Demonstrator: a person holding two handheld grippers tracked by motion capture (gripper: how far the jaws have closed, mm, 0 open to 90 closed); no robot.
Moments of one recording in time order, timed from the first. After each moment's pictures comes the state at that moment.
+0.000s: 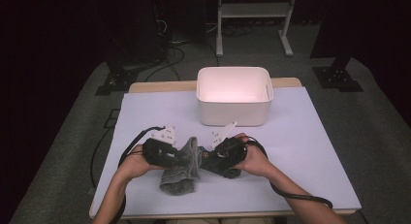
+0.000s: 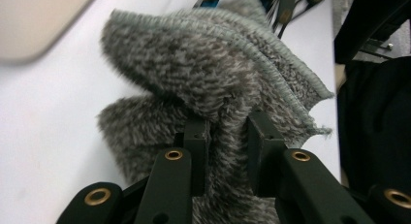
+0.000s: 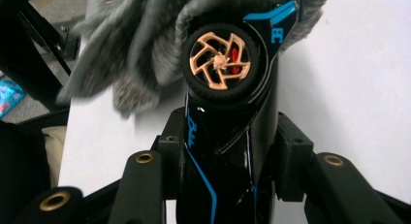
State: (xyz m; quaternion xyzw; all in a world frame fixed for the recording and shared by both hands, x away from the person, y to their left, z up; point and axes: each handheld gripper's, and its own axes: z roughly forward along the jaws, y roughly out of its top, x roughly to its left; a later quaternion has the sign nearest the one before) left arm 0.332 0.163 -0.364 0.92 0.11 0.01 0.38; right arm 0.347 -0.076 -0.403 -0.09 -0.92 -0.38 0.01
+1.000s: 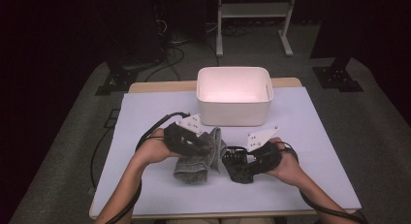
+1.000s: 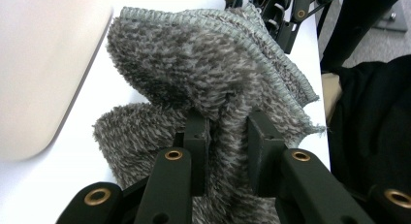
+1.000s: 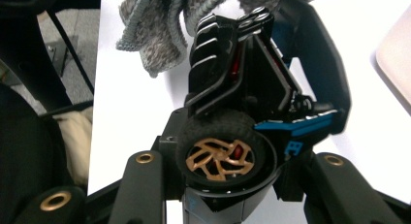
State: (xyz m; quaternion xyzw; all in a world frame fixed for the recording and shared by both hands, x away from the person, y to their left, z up) left arm 0.342 0.112 -0.322 0.93 0.06 0.02 0.35; right arm 0.318 -0.160 -0.387 -0.11 -0.90 -0.42 -0.03
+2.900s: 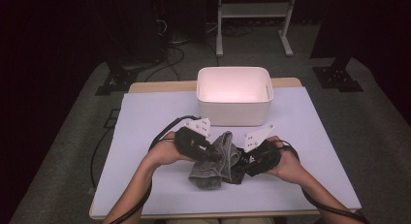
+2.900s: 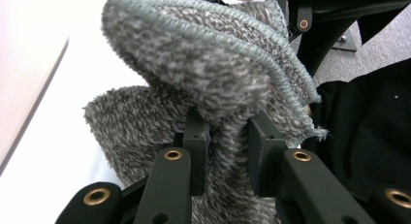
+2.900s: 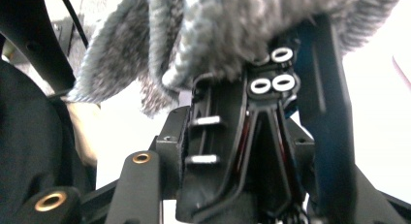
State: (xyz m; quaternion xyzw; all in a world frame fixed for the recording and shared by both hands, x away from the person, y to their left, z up) left arm 0.343 0.076 -0.338 0.92 0.02 -0.04 0.39; right arm 0.317 -0.156 -0.381 -0.10 -0.92 -0.39 -0.02
